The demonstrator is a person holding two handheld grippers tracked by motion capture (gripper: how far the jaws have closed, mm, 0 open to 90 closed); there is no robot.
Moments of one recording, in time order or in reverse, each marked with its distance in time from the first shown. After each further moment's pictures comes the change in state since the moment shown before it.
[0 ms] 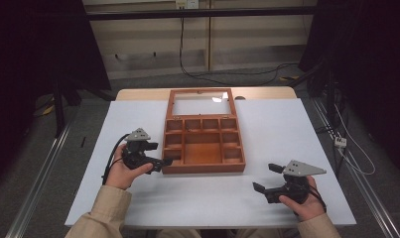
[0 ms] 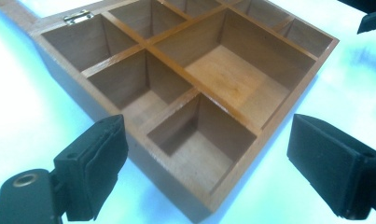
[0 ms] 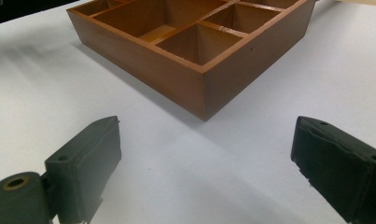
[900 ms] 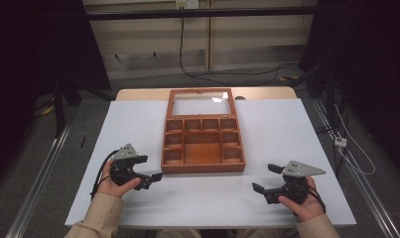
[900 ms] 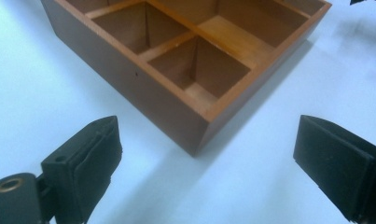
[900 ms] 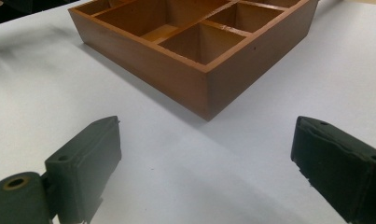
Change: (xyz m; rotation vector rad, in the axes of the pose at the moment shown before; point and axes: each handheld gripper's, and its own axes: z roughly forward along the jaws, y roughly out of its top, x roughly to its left) left arm -0.002 -0.047 -0.020 -0.019 -0.004 0.012; right arm 0.002 0.000 0.001 0.001 0.003 -0.001
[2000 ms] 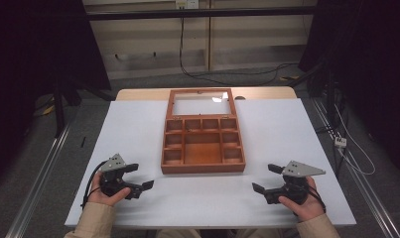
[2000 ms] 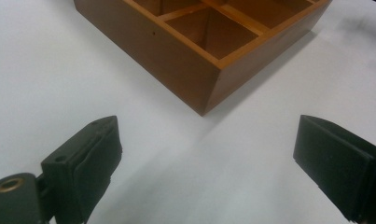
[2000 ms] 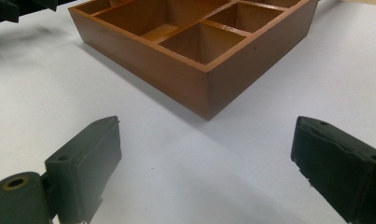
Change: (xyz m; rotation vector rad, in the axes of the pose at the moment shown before) left arm 0.003 -0.032 -0.020 -0.037 0.025 -0.032; right arm 0.000 0.000 0.000 0.001 -0.001 -0.004
